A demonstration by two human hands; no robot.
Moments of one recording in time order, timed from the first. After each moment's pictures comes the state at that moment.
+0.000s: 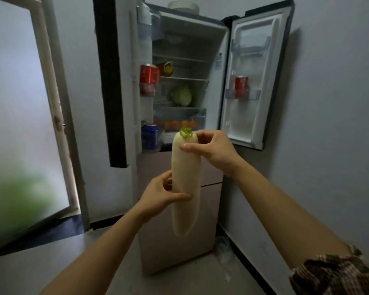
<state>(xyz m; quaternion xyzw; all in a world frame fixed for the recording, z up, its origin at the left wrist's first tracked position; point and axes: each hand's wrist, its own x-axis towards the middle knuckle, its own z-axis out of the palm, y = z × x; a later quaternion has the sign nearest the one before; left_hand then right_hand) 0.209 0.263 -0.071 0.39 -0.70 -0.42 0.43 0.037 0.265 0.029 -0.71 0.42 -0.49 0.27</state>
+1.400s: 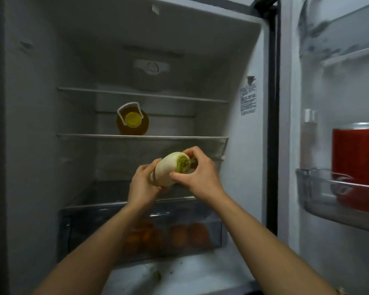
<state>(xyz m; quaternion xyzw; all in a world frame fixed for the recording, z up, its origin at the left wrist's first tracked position) 0.090 -0.525 0.078 0.49 -0.66 -0.04 0.57 -0.075 -0.474 0.119 -0.74 0.35 -0.57 0.08</state>
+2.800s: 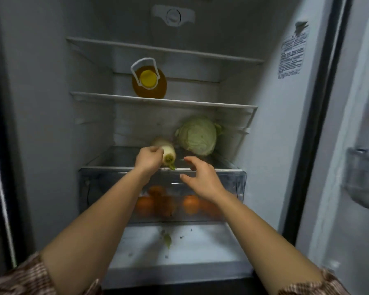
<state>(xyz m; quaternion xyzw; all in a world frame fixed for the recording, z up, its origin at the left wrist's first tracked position) 0.112 -0.560 0.064 0.61 -0.49 -0.21 0.58 -0.059 -0.552 0.041 -0.81 0.43 -0.39 0.08</state>
